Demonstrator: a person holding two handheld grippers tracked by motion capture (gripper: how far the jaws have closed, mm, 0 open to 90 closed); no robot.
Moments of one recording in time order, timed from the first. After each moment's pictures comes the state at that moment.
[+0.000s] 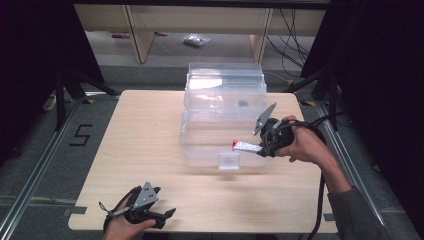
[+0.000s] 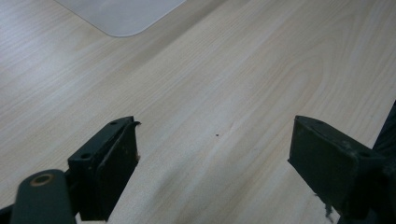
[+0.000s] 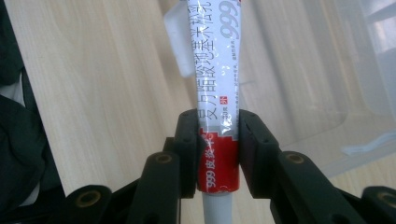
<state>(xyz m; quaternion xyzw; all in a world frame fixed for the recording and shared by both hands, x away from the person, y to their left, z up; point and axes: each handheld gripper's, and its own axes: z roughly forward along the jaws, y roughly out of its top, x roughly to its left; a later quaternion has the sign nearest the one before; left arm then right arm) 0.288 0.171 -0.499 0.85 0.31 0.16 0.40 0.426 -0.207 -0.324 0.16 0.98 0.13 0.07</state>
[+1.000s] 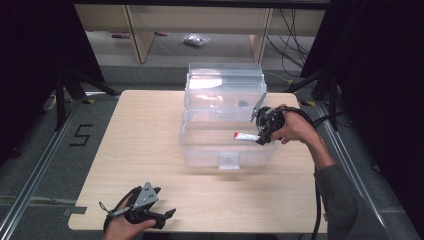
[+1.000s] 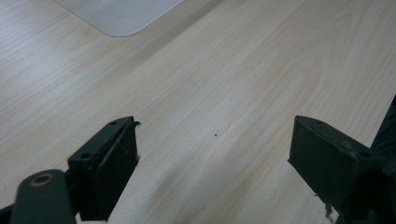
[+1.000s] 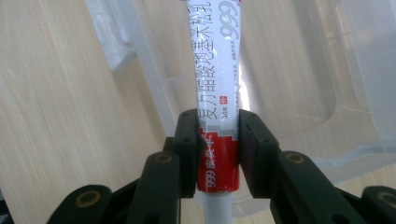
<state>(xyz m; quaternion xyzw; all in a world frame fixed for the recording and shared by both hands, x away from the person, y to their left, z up) 0.288 0.171 -0.499 0.85 0.31 0.15 0.40 0.498 -0.210 -0.358 0.17 0.98 0.10 0.04</state>
